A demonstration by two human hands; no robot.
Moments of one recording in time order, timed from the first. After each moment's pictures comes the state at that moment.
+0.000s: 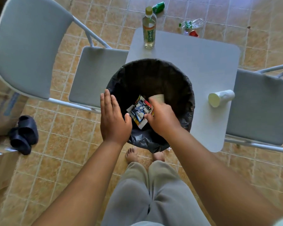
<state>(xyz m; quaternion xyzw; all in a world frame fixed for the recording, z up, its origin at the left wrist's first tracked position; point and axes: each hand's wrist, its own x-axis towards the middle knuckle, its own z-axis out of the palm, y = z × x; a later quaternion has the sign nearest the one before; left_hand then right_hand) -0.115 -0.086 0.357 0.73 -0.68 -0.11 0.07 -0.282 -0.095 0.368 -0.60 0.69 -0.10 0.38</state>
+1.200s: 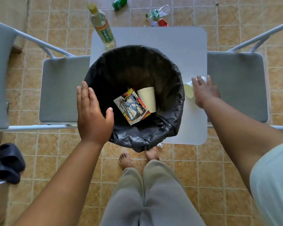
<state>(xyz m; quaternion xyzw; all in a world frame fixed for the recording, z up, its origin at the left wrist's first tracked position) -0.184 -0.134 0.349 0.66 -0.74 -0.10 0.10 -0.561 -0.127 0.228 -0.55 0.78 0.21 0.20</state>
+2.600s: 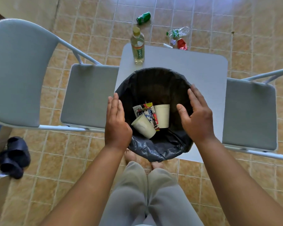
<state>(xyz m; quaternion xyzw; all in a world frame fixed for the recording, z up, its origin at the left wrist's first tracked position) -0.145 -0.160 0.361 0.65 -0.72 -0.17 0.18 -0.385 -0.135 0.361 -0.58 0.74 -0.30 0.16</state>
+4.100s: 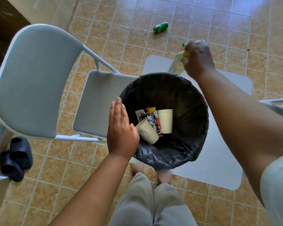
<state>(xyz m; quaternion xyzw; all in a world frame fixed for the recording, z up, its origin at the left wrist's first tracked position) -0.068 -0.223 0.348 0.68 -0.71 -0.14 0.13 -0.332 -0.409 0.373 -0.66 0.73 -0.12 0.10</state>
